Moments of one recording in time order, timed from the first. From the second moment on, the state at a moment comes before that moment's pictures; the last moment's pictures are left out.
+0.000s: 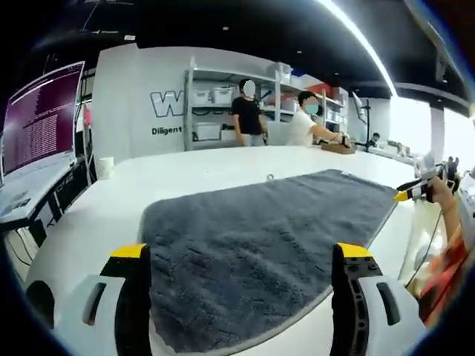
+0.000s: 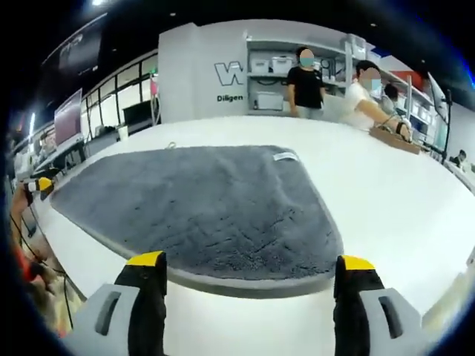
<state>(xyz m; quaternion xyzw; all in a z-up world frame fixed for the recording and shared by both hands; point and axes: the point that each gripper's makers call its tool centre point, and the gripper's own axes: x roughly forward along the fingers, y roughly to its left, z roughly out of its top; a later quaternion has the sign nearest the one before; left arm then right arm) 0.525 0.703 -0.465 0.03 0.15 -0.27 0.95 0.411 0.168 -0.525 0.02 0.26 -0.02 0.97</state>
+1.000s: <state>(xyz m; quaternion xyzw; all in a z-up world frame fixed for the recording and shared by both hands) 0.525 0.712 -0.477 0.02 0.16 -0.26 0.95 0.419 0.160 -0.537 0.01 0.27 -0.02 0.96</state>
